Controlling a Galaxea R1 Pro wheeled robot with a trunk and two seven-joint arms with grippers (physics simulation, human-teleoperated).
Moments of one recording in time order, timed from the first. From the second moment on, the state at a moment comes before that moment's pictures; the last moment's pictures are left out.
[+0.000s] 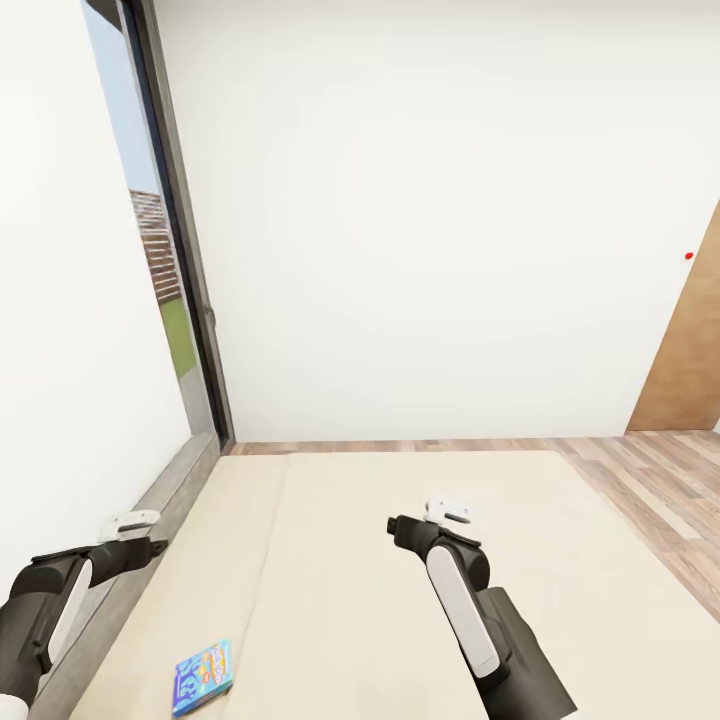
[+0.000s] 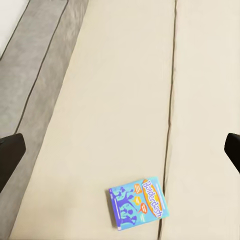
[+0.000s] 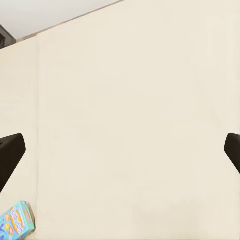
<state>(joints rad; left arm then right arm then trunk) -0.44 0.28 0.28 -1.06 0.00 0.70 -0.23 -0.40 0.16 0.26 -1.36 -0.59 0.70 -0.61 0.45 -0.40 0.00</state>
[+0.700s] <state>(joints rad) -0.44 0.26 0.26 -1.06 0.00 0.71 -0.24 -0.40 0.17 0.27 -1.30 -0.59 0.68 -0.61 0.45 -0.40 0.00</state>
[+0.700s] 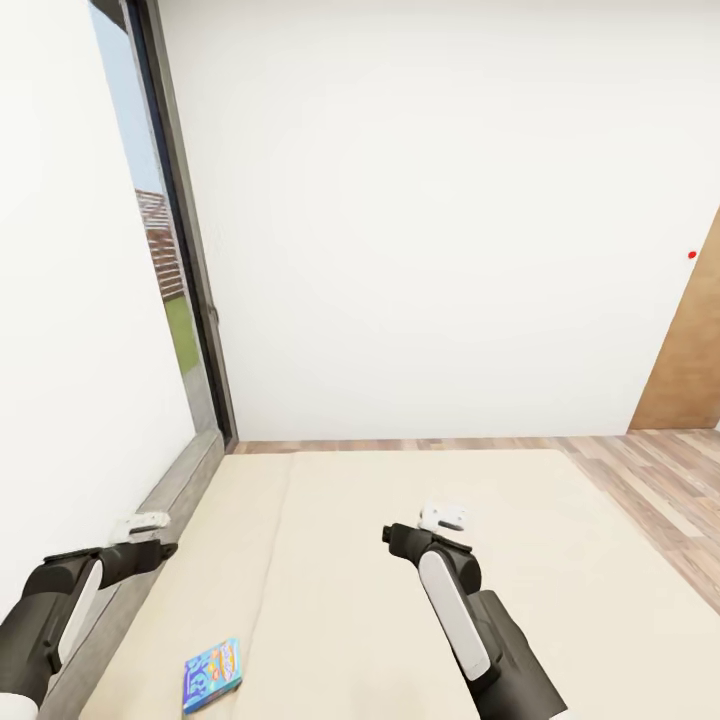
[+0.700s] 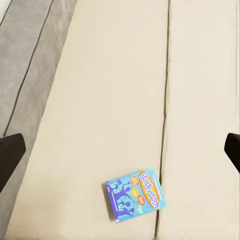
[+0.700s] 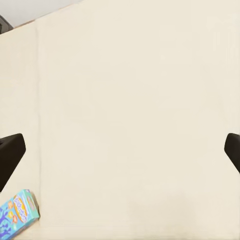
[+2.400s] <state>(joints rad) -0.45 0.25 0.26 -0.89 0.03 0.71 -0.29 -0.41 0.09 0.26 -1.25 -0.57 0.58 -0.36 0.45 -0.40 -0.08</state>
